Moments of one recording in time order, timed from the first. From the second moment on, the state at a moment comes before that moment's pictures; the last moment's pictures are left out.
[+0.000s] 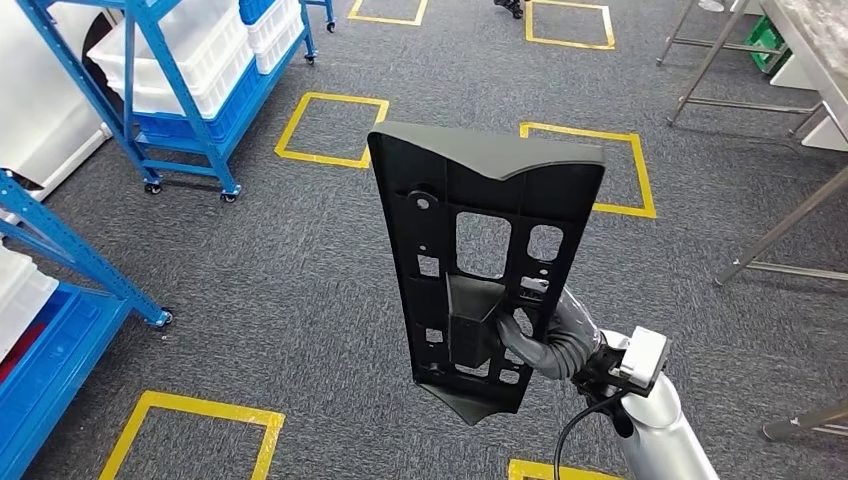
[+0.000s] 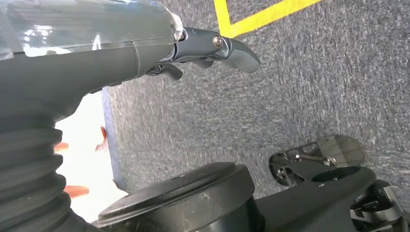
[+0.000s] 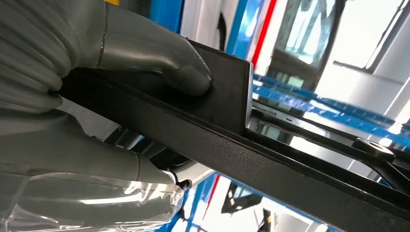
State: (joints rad) left arm -0.11 -0.22 1.07 -0.19 -1.37 0.13 -0.02; right arm -0.15 -0.19 0.18 -1.76 -0.03 0.49 -0.50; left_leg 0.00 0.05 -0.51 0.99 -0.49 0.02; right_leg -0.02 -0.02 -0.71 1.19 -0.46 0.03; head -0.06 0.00
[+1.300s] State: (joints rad) left arm -0.11 -0.19 1.09 -0.19 -1.34 0.18 -0.02; right arm -0.14 -0.19 0.16 -1.82 -0.07 0.49 -0.50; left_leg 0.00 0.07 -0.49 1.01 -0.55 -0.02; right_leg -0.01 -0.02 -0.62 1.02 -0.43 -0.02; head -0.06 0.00
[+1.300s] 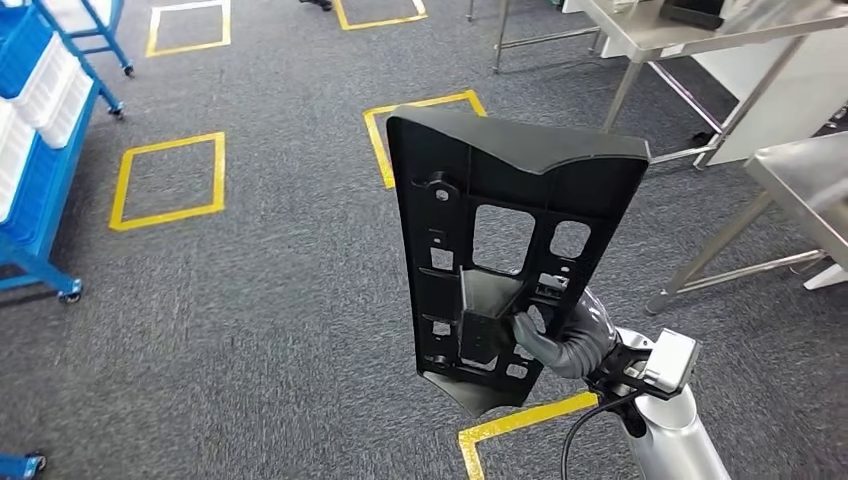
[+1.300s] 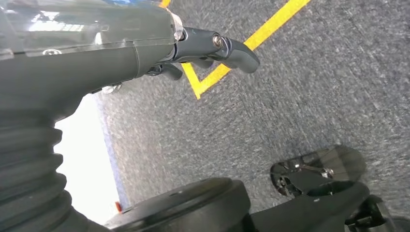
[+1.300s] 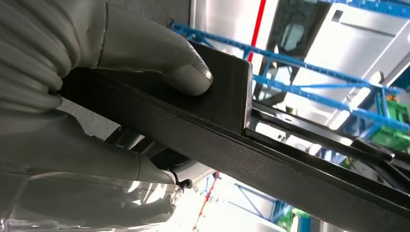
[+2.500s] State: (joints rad) left arm -0.13 -0.18 1.07 -0.20 -1.34 0.18 -0.04; right arm -0.19 -0.19 0.19 -1.78 -0.07 0.50 -0.48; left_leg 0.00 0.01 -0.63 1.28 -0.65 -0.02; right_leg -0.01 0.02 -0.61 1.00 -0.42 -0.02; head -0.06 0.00
